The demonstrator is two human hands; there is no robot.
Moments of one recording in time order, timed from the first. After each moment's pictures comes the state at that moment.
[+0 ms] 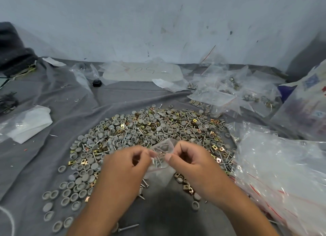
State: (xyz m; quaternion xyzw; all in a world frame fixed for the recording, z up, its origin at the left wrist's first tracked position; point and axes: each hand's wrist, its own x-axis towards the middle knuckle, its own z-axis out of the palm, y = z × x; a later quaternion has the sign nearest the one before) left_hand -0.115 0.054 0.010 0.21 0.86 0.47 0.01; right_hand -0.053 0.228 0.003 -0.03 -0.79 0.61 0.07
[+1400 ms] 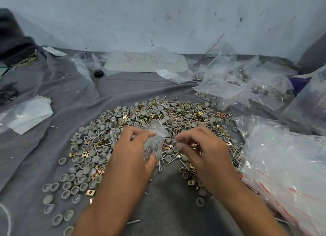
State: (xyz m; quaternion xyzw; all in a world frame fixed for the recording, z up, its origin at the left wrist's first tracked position) left_hand -0.124 0.065 -0.008 0.25 0.91 0.32 -0.09; right_hand -0.065 0.245 -0.023 0.00 -0.91 0.34 0.26
